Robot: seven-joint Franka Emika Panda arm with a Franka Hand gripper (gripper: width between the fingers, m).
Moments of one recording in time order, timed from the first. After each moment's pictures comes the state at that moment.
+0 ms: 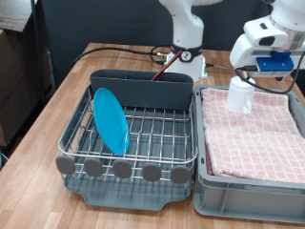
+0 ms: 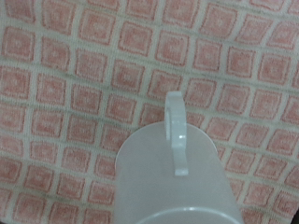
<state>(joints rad) 0.37 0.01 0.04 -2.31 -0.06 2.11 0.93</state>
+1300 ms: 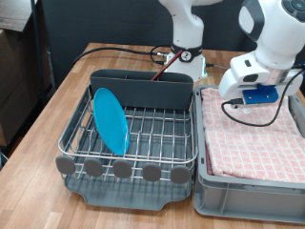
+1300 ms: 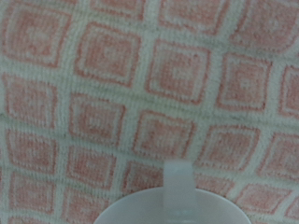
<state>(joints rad) 0.37 0.15 0.01 -2.35 0.01 2.23 0.86</state>
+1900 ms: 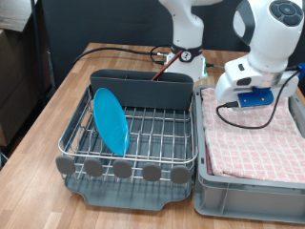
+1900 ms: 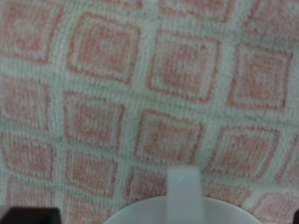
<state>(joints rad) 0.36 0.15 0.00 -2.38 0.08 2.28 0.83</state>
